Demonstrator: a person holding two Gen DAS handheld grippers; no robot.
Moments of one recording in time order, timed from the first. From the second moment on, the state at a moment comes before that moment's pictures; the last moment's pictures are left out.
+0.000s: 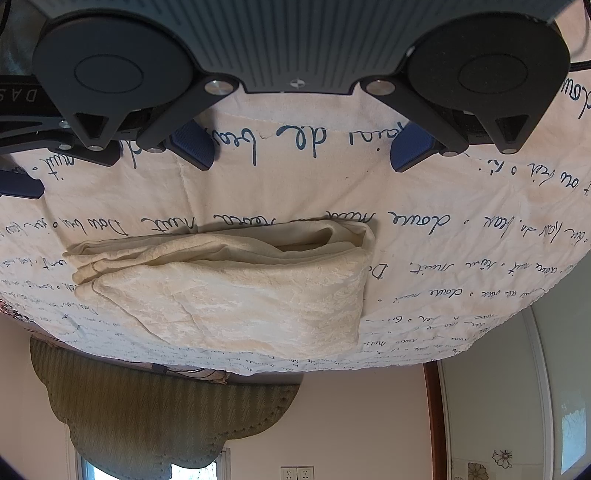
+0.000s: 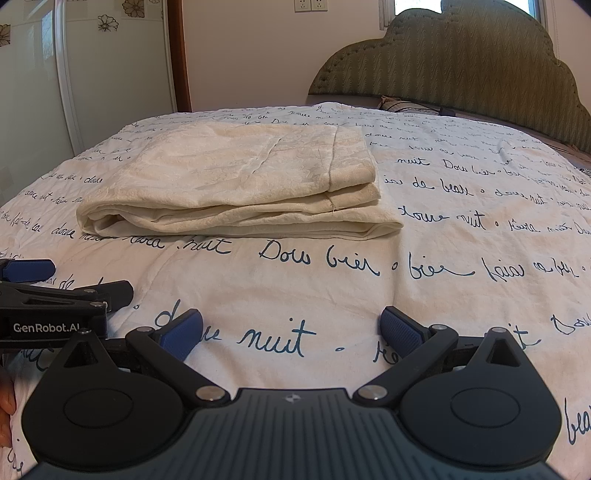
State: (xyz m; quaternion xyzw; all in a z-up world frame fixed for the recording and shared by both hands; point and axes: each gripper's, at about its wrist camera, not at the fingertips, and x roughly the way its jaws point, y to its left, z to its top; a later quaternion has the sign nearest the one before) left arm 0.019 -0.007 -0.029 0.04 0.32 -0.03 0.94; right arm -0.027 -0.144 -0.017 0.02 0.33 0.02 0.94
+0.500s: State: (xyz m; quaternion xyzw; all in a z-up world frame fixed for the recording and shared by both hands) left arm 0.019 -0.006 -0.029 0.04 0.32 -0.03 0.94; right arm -0.027 -0.144 -0.018 0.02 0.33 0.02 0.94
